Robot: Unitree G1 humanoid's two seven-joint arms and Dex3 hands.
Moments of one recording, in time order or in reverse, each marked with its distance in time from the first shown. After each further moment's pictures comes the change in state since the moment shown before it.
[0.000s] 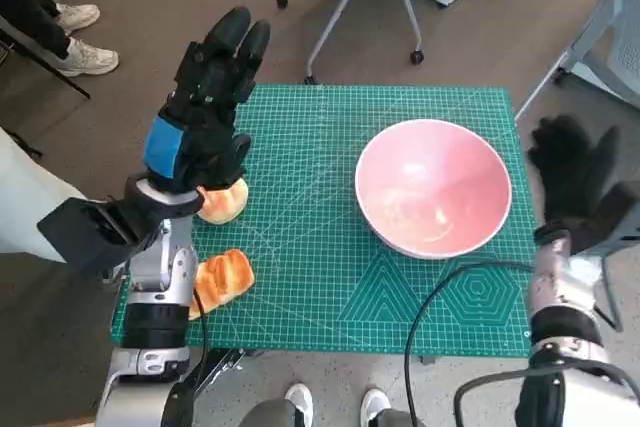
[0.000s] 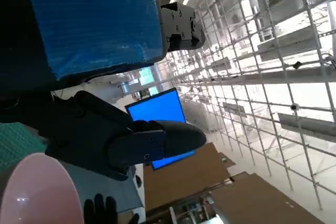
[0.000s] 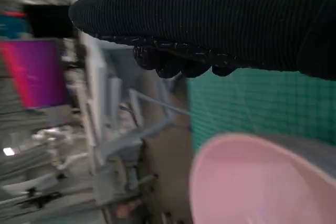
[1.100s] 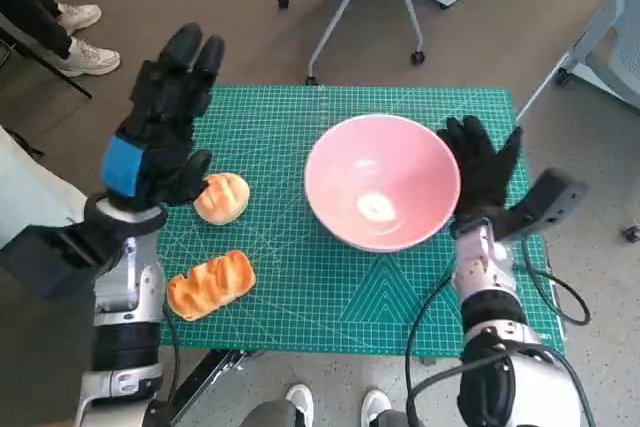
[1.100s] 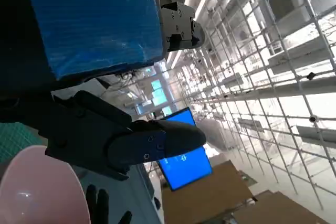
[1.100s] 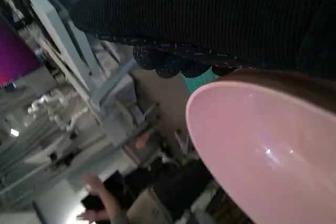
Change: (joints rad) left arm 0.116 0.080 0.051 -0.131 0.006 0.009 0.043; right arm -0.113 0.225 -0.149 0.013 0.092 0.145 0.108
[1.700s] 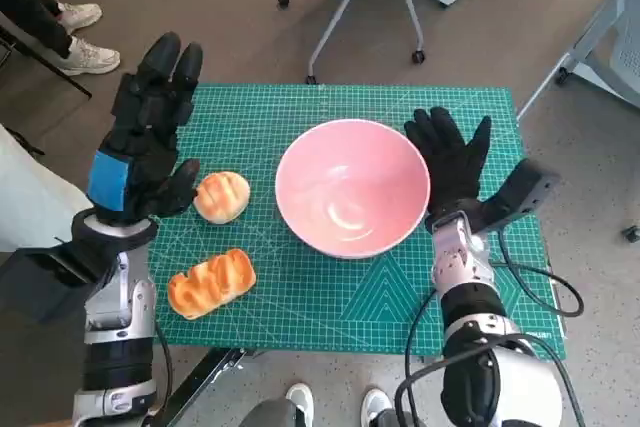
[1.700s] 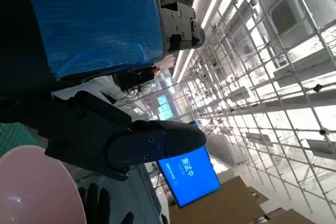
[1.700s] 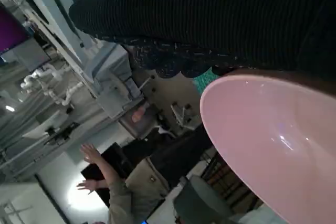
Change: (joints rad) left arm 0.053 0.006 0.007 -0.070 0.030 0.009 0.065; right arm -0.018 0.044 -0.002 0.002 -0.008 0.014 0.024
